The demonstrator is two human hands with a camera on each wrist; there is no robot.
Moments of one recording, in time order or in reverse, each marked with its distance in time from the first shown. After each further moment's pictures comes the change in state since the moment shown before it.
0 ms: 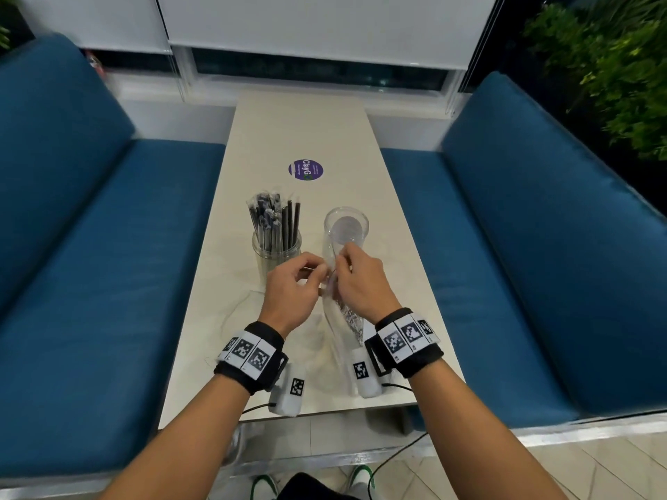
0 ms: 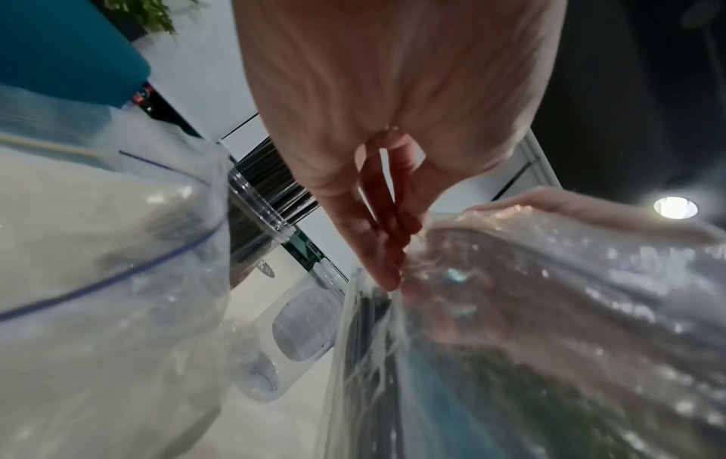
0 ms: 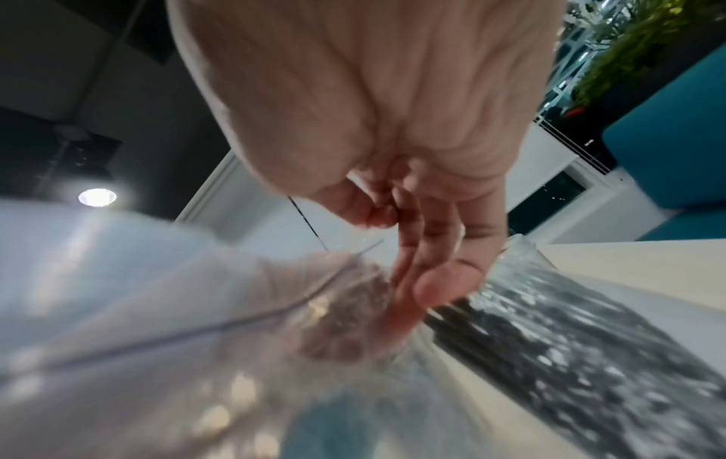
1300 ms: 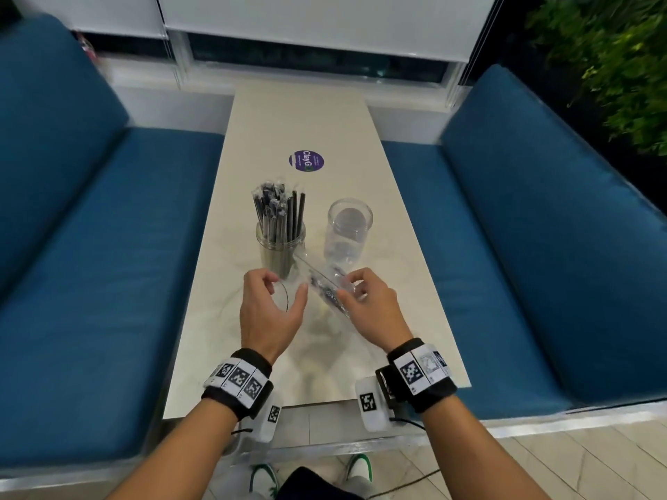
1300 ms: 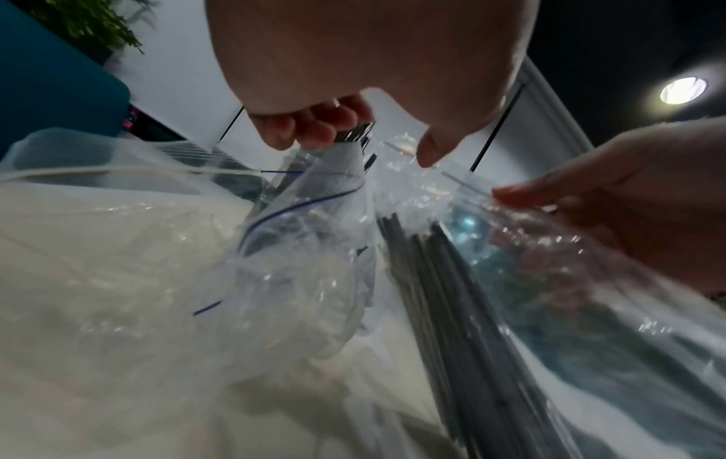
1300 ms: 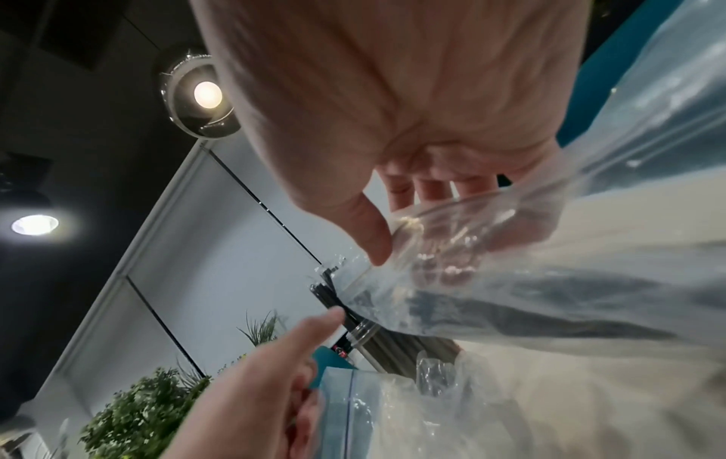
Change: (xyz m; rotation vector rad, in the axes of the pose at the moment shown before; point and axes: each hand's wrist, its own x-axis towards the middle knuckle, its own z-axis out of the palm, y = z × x) left_hand -0.041 -0.058 -0.025 0.302 0.330 0.020; right_hand -0.039 0.037 0.016 -0.014 -0.017 0.140
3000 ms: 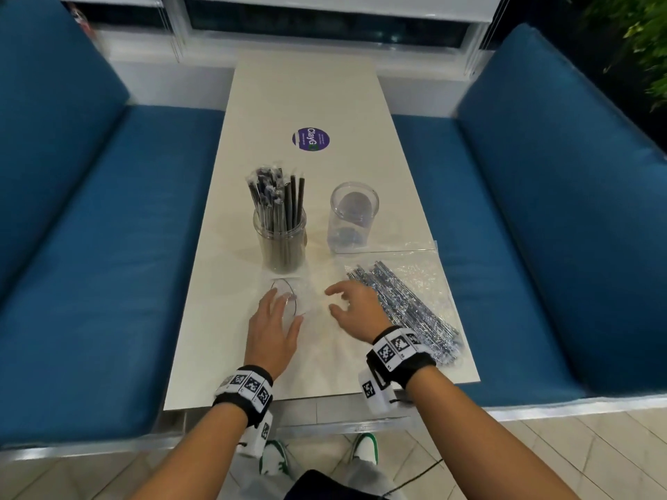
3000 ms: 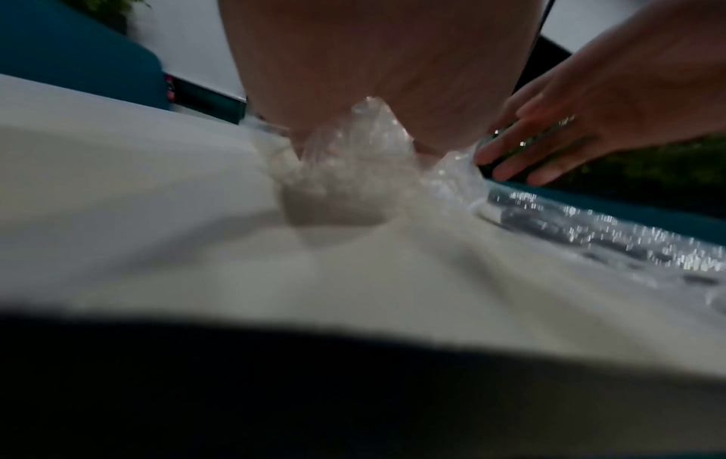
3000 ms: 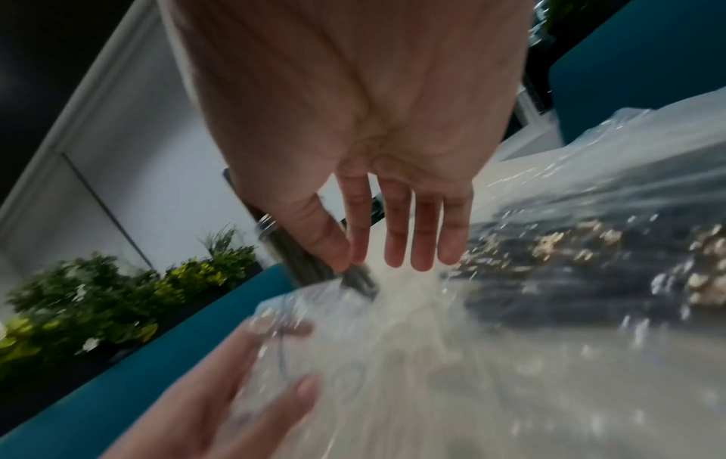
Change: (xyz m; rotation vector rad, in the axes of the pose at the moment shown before) left_hand -0.029 -0.094 0.035 0.370 -0.314 0.042; right_hand 0.045 0.059 0.044 -0.235 -0.252 -0.123
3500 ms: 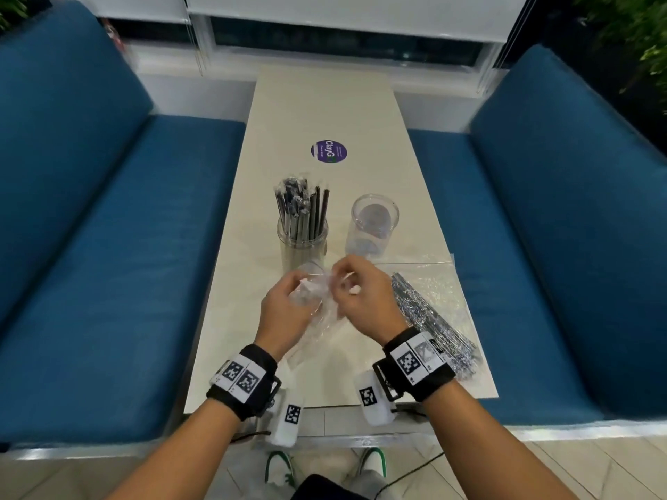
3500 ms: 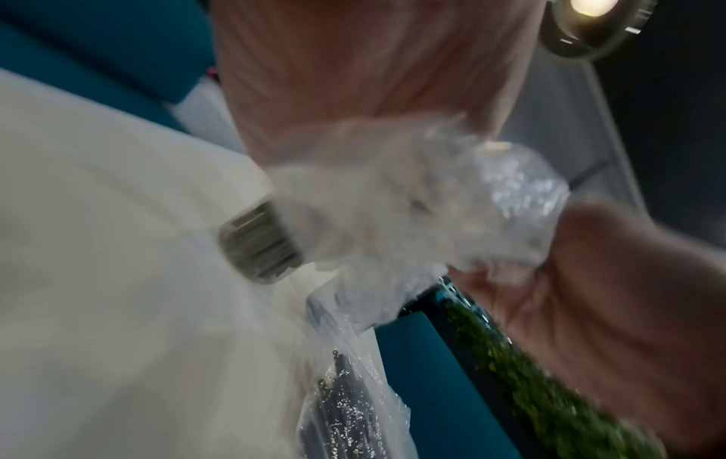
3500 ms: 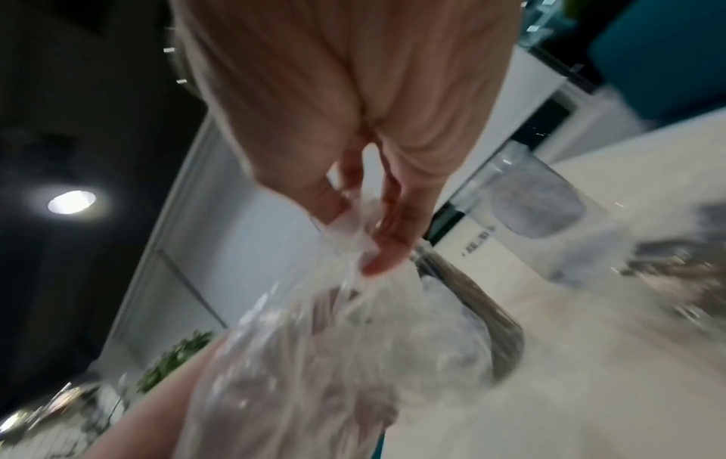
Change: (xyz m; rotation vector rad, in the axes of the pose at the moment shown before) left_hand 0.033 0.054 -0.075 -0.589 -0.041 -0.212; right_hand -0.014 -0.078 -0.025 0.320 0.267 -0.211
